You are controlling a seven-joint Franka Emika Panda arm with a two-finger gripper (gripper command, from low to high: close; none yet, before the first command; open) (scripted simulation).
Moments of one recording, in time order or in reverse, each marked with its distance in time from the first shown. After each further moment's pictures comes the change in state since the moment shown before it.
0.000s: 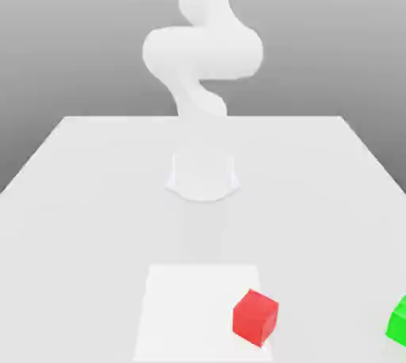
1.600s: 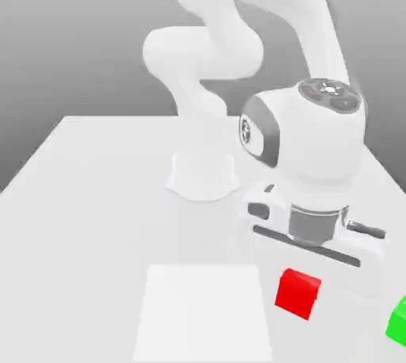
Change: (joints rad) arm 0.100 0.957 0.307 -0.055 -0.145 0.253 0.833
